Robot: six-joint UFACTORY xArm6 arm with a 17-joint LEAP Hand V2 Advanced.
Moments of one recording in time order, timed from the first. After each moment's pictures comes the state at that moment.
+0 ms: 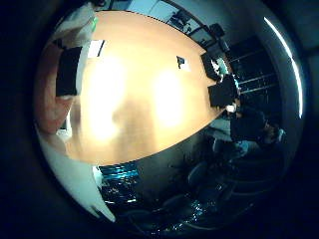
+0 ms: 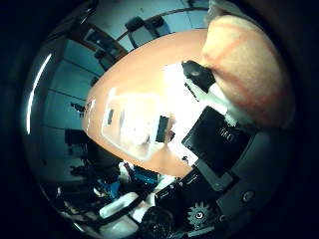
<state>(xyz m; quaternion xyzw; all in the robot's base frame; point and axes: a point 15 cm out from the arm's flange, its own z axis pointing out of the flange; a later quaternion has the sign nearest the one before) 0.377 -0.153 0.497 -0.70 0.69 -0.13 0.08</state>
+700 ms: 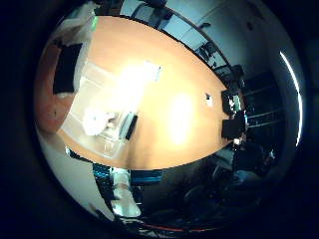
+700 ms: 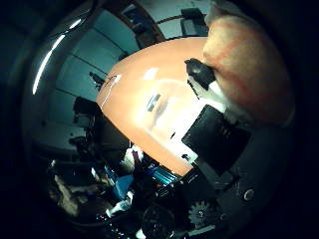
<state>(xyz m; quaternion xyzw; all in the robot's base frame) 0.377 0.115 0.518 -0.81 0.56 -0.09 0.14</state>
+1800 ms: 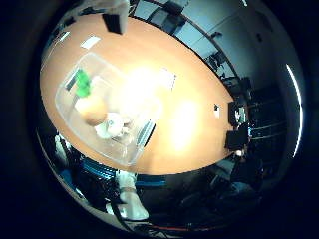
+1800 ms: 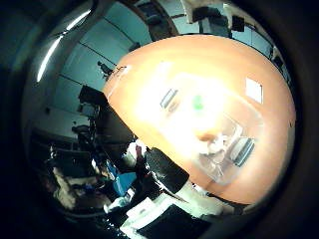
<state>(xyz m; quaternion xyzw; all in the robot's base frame) 0.374 0.145 0.510 -0.83 0.53 -0.08 0.15</state>
